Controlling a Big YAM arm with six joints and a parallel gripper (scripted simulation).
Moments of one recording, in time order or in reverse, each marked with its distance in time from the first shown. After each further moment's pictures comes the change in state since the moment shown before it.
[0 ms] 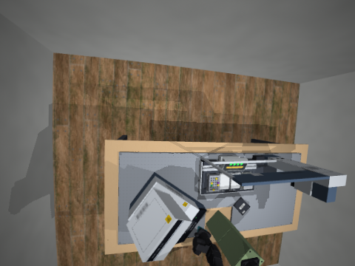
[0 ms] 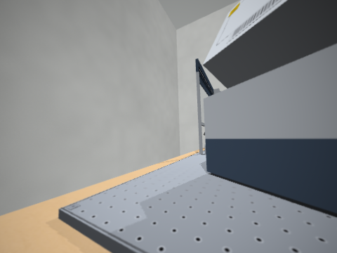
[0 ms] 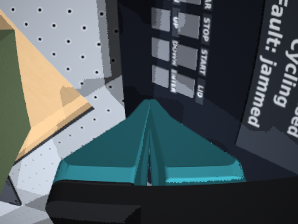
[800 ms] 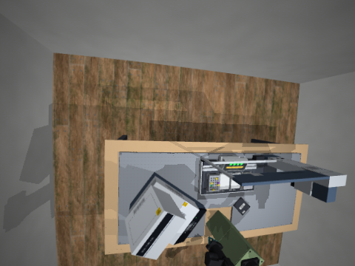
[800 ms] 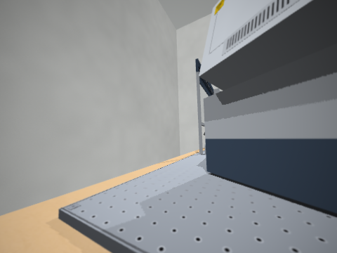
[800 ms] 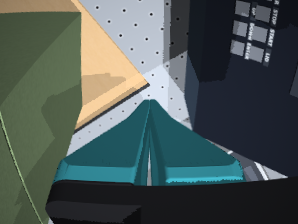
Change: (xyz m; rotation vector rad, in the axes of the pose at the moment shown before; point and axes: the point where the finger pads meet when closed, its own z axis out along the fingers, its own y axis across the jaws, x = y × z) arm -0.001 0.075 -0.063 0.012 -0.005 -0.007
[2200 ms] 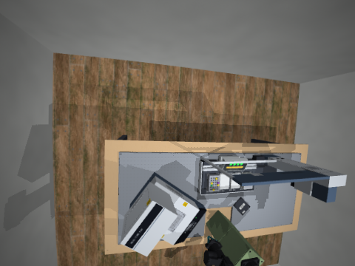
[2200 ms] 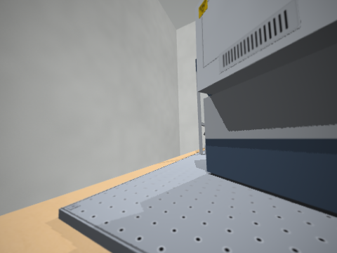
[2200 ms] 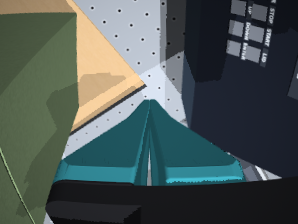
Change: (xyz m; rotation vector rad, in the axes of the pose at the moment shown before) arm 0.001 -0.006 0.005 -0.002 0.001 0.005
